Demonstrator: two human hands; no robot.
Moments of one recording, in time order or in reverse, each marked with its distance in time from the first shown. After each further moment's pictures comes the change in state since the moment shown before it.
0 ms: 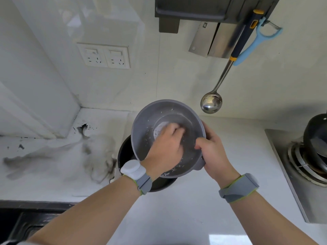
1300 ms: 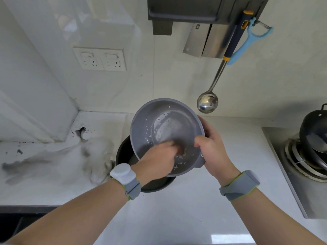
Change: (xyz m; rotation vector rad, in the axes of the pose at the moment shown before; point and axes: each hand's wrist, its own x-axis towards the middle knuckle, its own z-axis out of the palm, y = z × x) left_hand -0.016 -0.004 -0.009 0.117 -0.288 0.060; right_hand -0.007 -0.015 -0.001 -0.015 0.117 0.049
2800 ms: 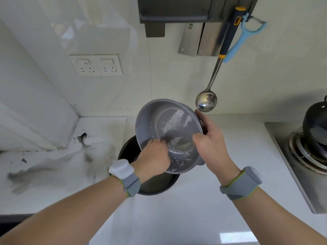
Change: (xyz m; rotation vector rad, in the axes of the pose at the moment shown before) left_hand 0.008 -0.009 -0.008 0.099 -0.053 -0.268; right_hand 0.001 -0.007 0.006 -0.156 0.081 -0.077
